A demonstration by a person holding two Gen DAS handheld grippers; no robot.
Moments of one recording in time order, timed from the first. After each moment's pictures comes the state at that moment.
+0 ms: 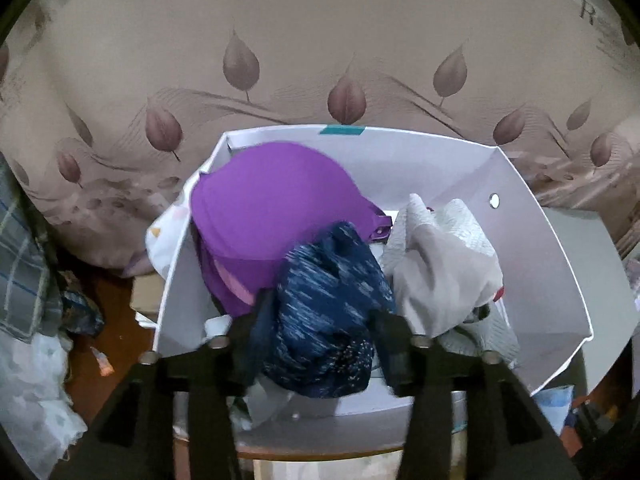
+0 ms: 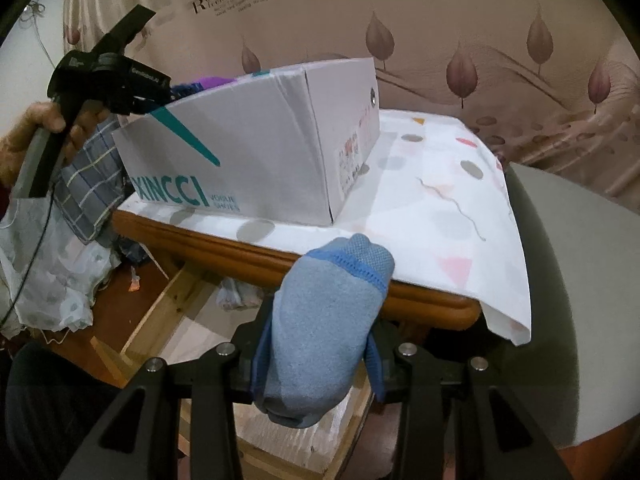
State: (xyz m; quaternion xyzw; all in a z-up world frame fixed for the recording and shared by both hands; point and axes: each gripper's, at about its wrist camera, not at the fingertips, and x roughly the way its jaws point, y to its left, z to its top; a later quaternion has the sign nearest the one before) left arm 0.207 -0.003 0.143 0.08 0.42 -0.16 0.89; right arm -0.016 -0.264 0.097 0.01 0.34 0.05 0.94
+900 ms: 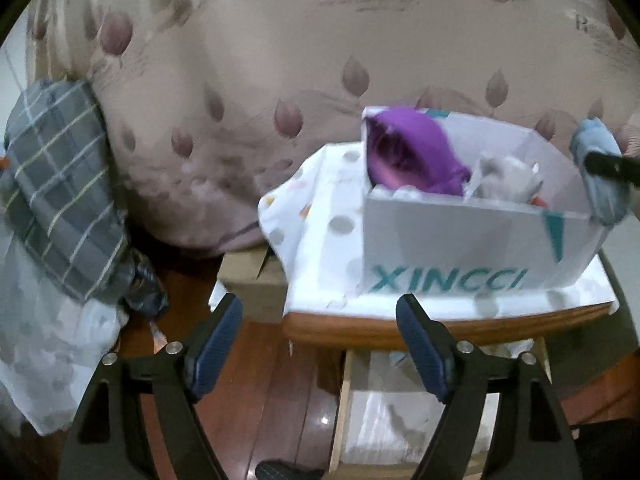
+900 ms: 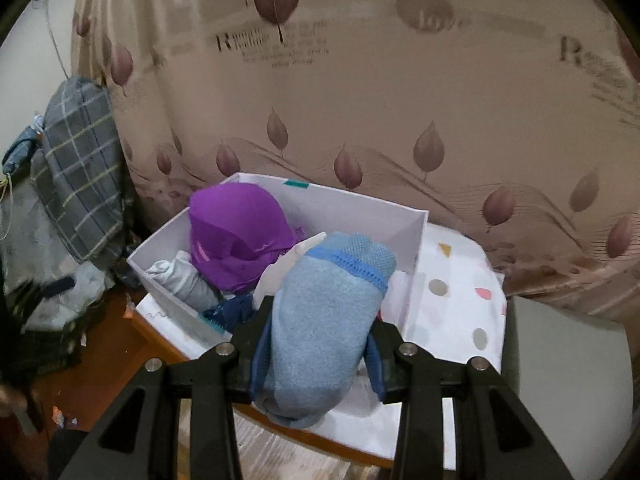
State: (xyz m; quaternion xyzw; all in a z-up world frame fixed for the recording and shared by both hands) left arm 0.088 0.115 0.110 0.07 0.35 -0.05 0.93; right arm 0.108 -0.189 0.247 -0.04 0.35 0.04 0.93
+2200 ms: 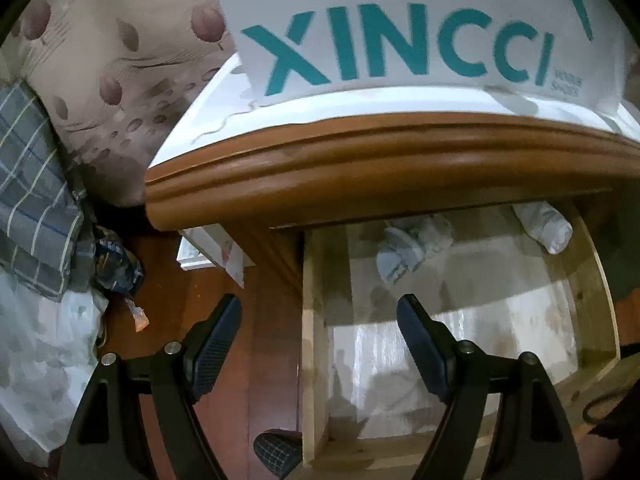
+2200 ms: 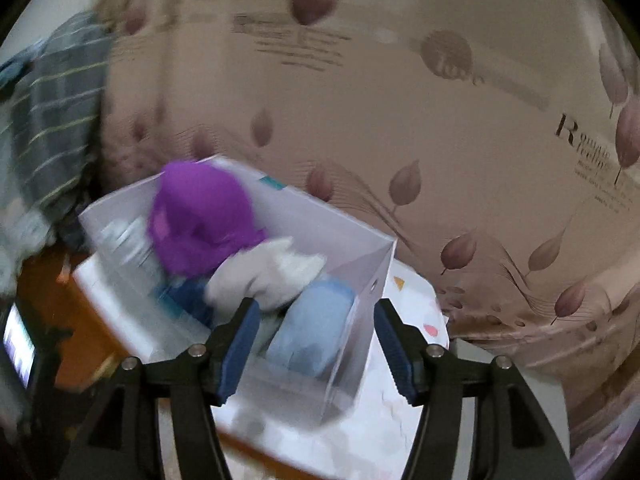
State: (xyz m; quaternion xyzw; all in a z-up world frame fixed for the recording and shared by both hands) left arm 0.093 0.061 -0.040 0.16 0.44 -0.09 0.88; right arm 0.058 -0.152 0.226 -0.20 0.29 -0.01 0.93
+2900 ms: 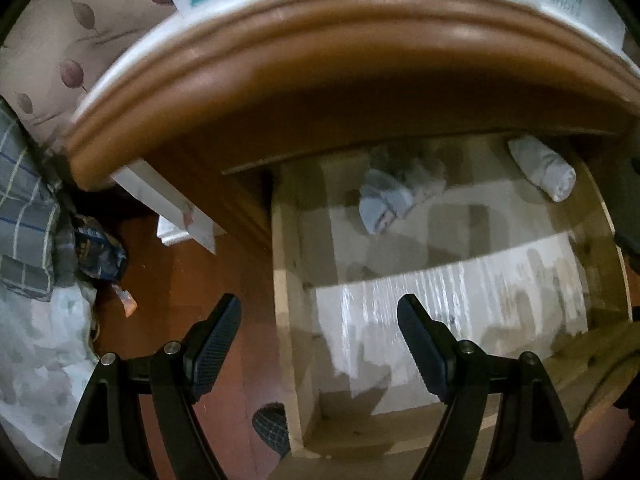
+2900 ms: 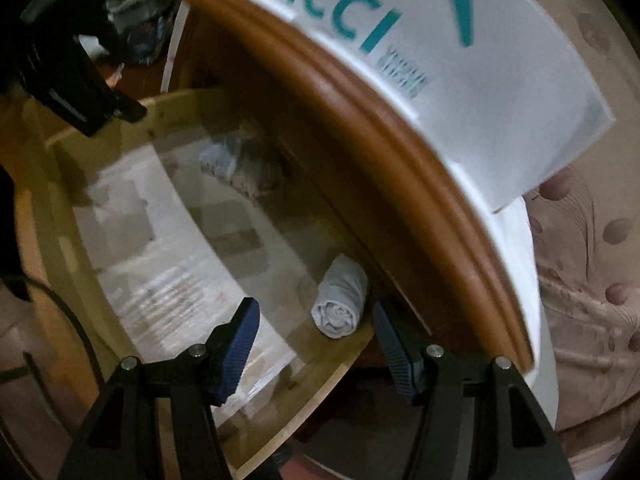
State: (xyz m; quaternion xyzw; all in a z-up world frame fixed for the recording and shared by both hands) left arm 0.102 0.051 -0.082 0.19 0.51 -0.11 0.83; right arm 0.005 -0.141 0.008 -0.38 0.42 0.05 0.83
